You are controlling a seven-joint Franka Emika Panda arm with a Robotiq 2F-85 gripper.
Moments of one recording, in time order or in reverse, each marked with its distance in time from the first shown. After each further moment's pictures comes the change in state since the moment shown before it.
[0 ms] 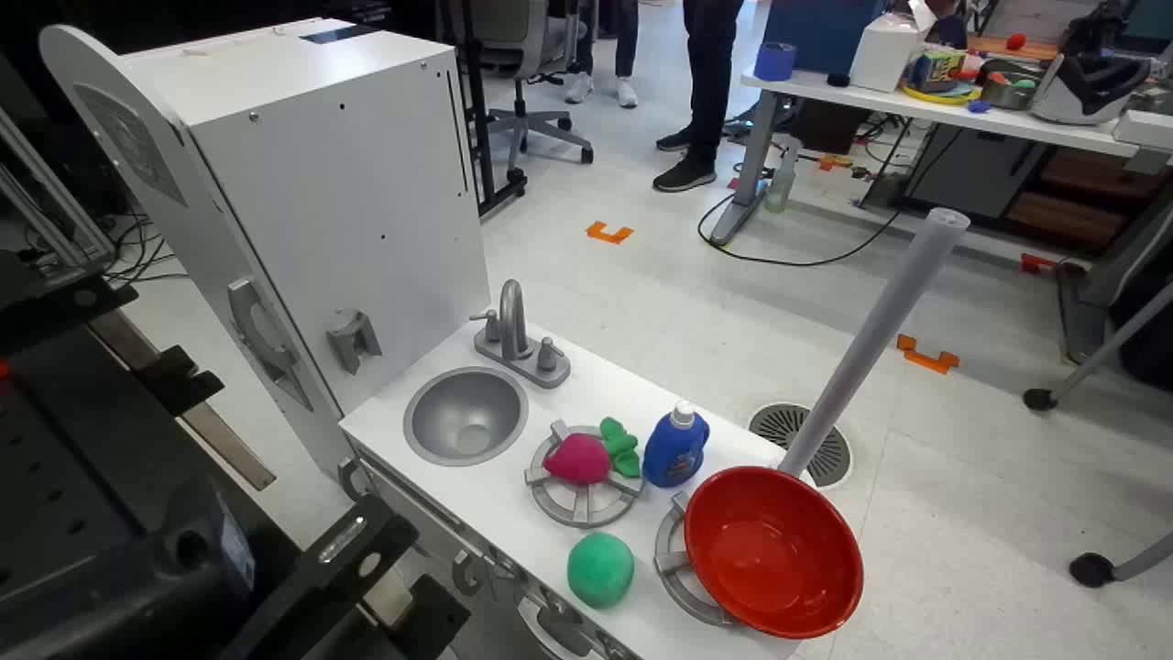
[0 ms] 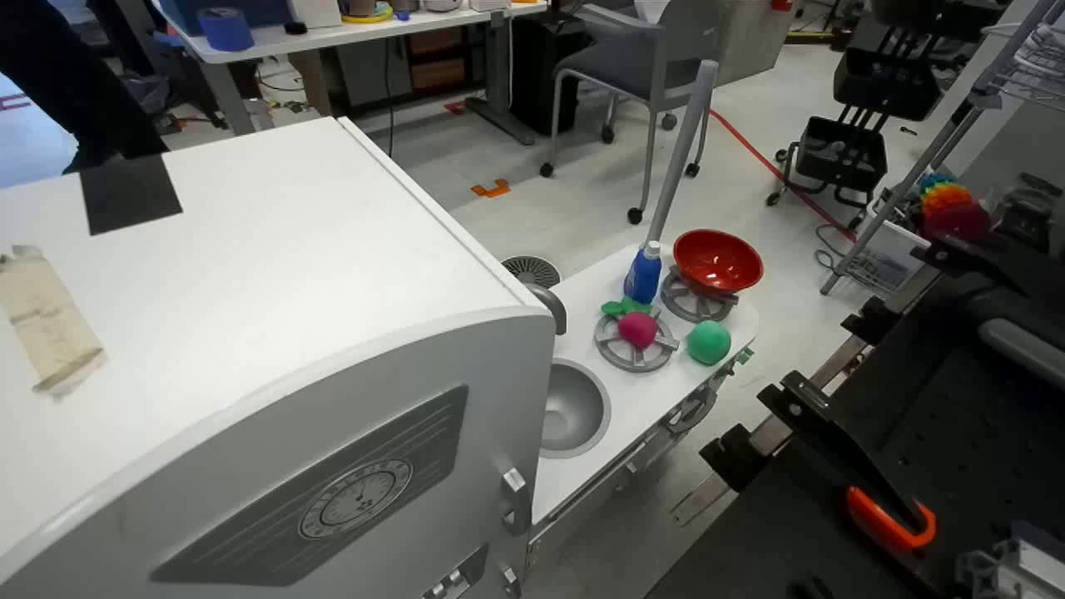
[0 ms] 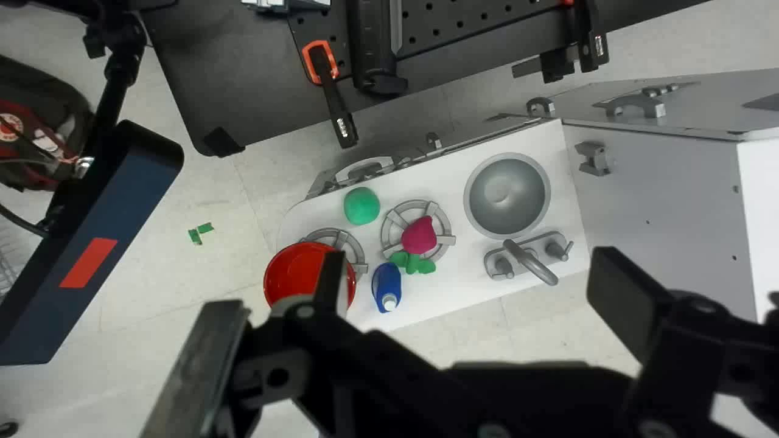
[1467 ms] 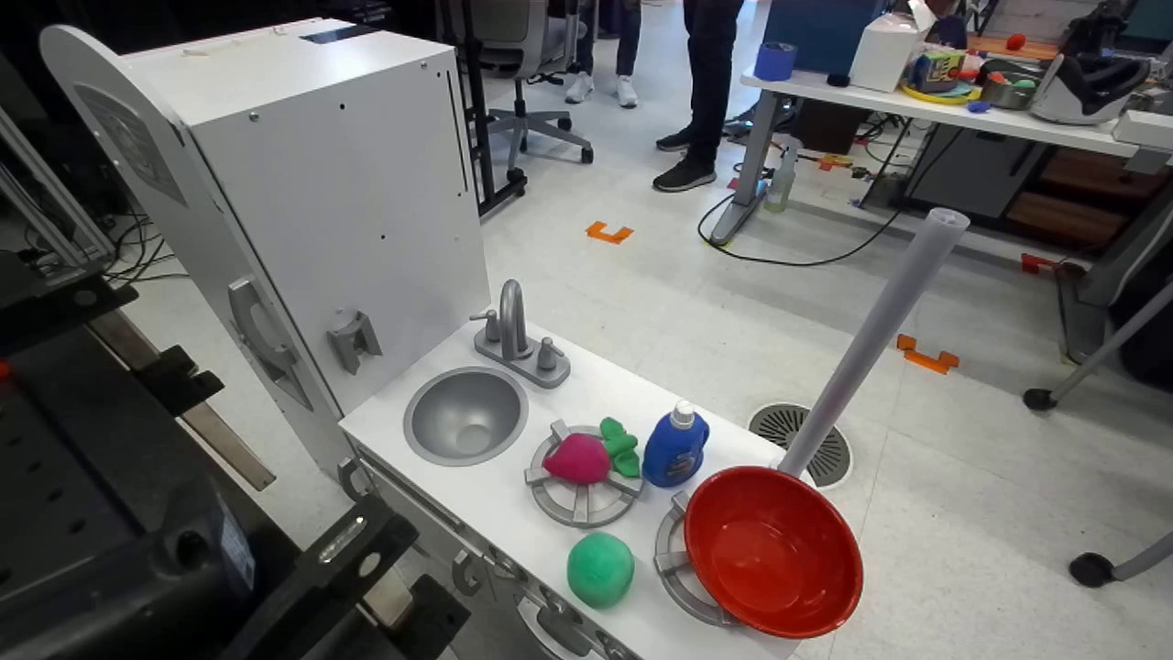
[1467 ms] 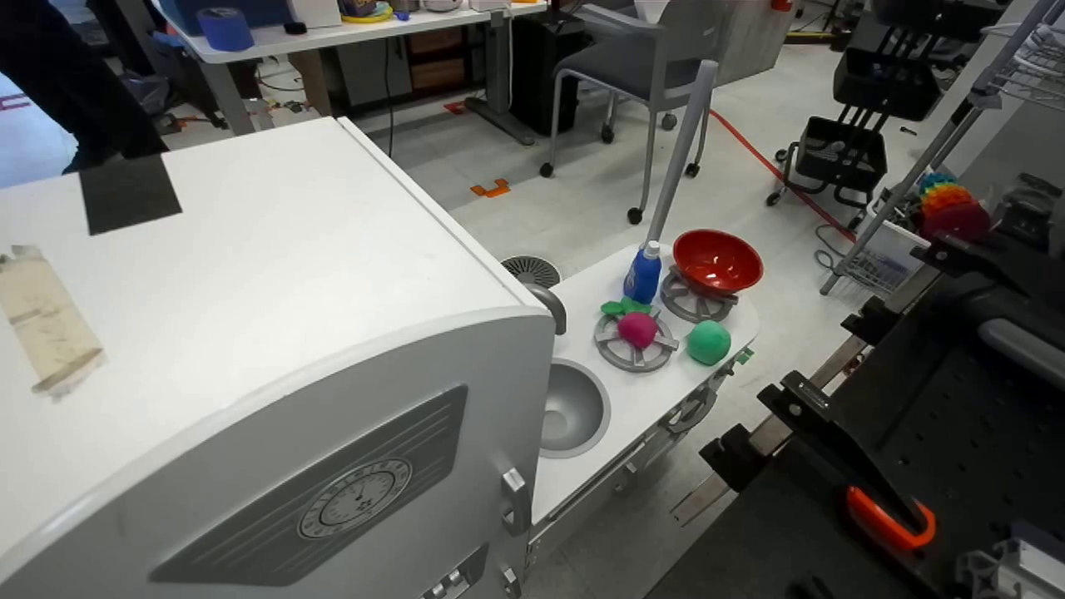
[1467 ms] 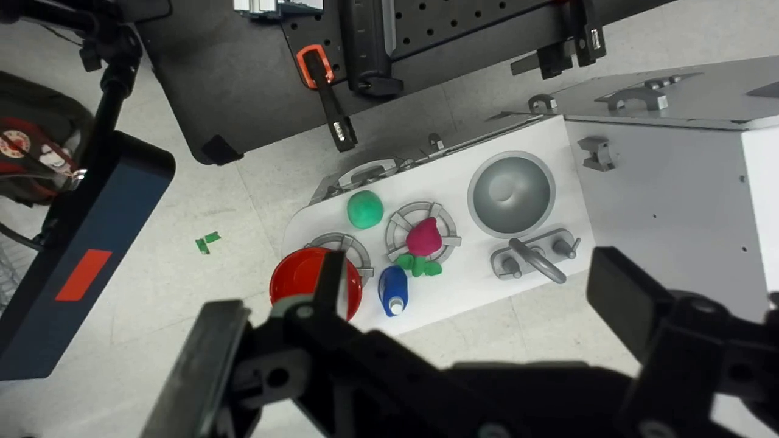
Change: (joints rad) arm 0.001 0.015 0.012 0.007 0.001 0.000 0.047
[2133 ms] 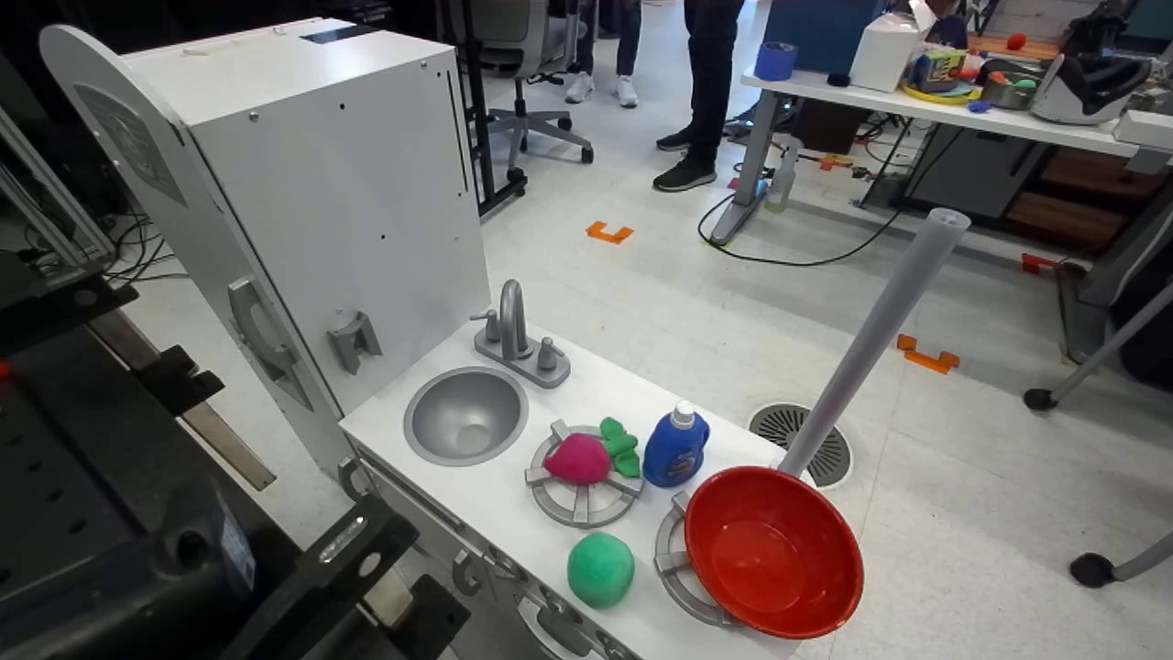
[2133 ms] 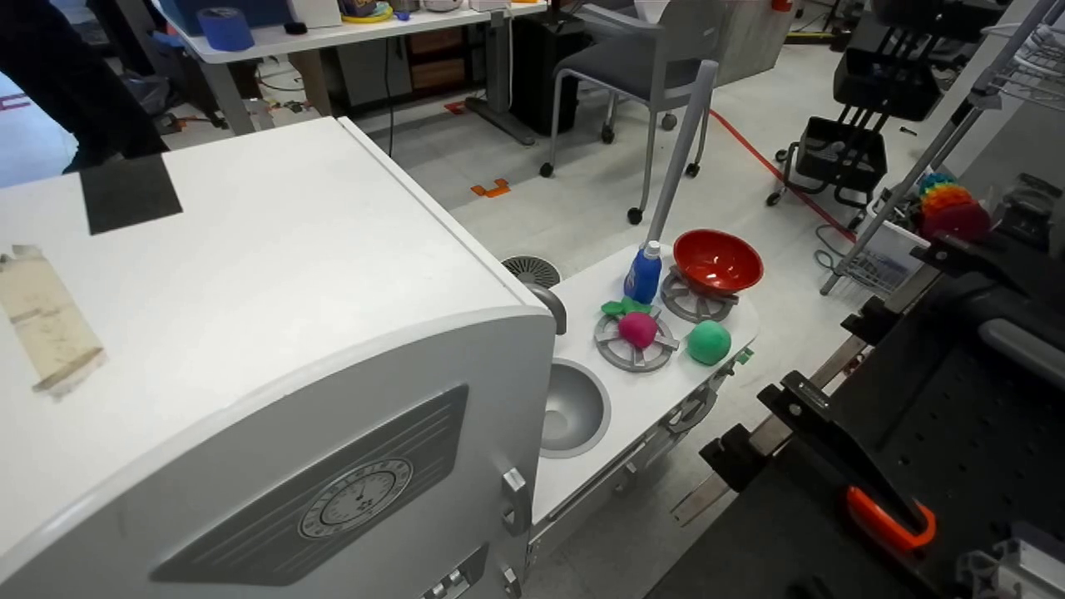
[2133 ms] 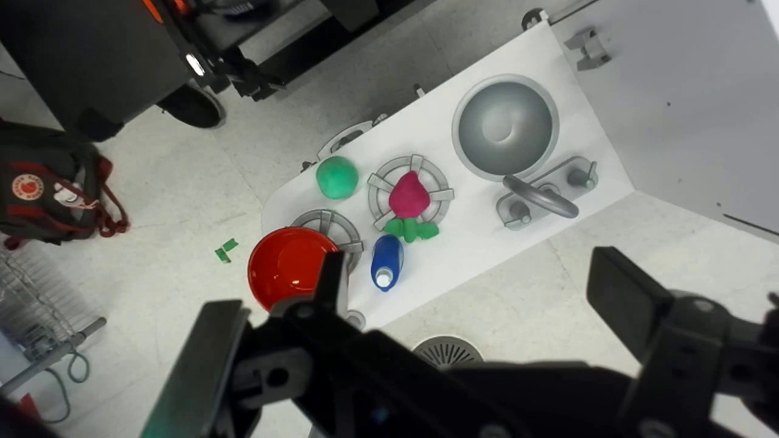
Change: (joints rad) arm 0.089 0.460 0.127 0.274 -0.042 0.166 0.451
